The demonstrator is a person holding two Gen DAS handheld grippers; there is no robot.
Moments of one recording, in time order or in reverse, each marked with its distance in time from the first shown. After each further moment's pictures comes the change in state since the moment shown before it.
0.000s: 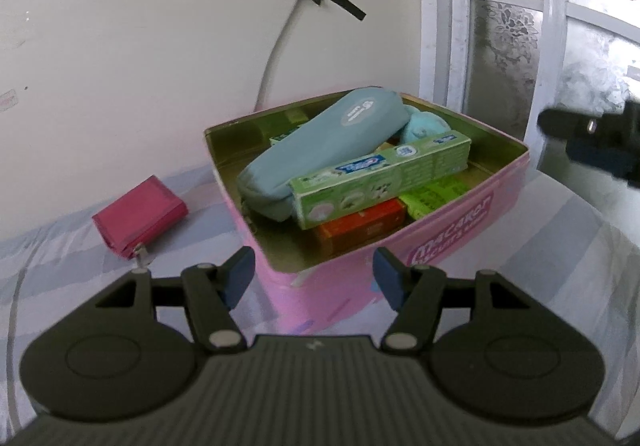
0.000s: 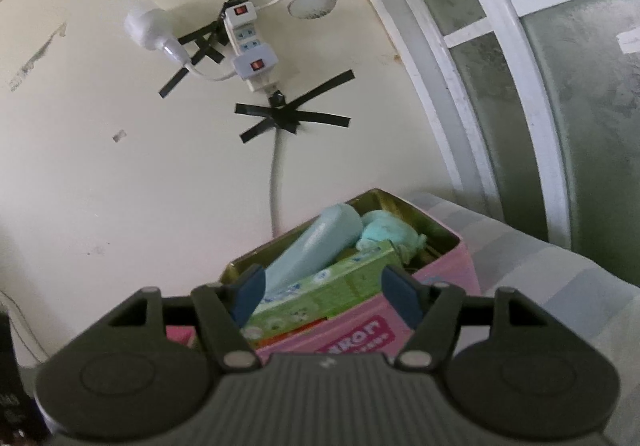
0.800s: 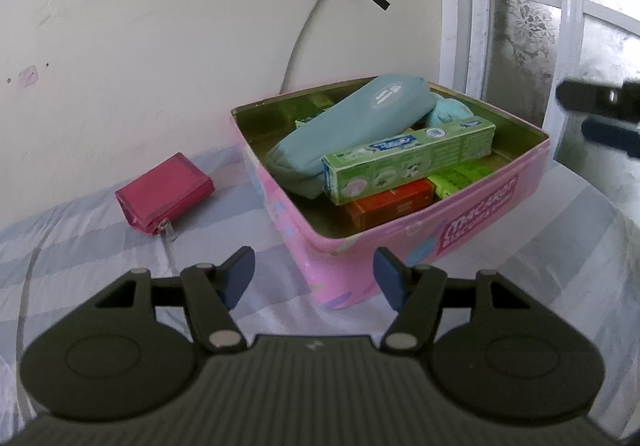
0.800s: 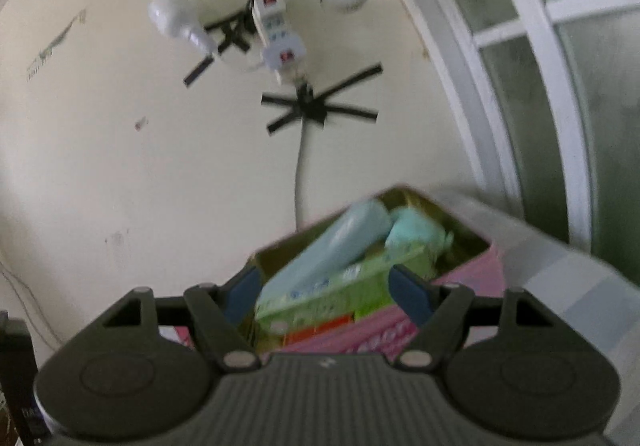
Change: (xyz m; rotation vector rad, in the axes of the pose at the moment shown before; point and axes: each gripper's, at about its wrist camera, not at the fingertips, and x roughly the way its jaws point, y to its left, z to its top) left arm -0.002 0.022 -0.015 -0.023 0.019 0.023; right arm 0.002 0.017 0.000 -0.037 0.050 0.047
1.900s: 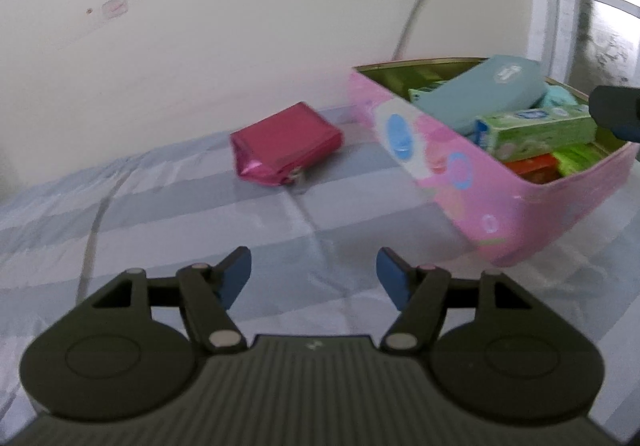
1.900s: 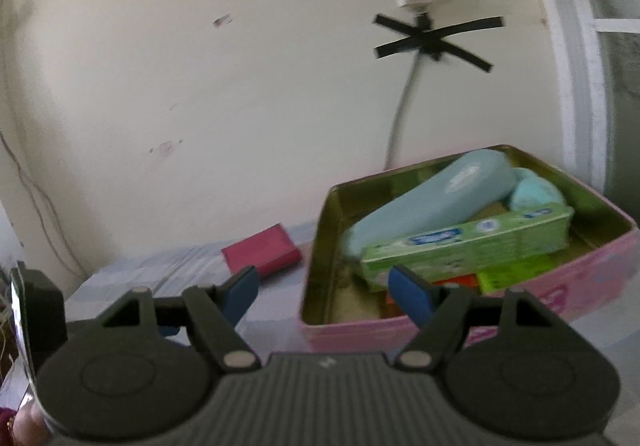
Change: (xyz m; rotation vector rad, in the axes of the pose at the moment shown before) left arm 0.015 0.102 -0.033 -0.085 0.043 0.126; right arm 0.066 0.109 -0.036 -0.198 0.159 0.085
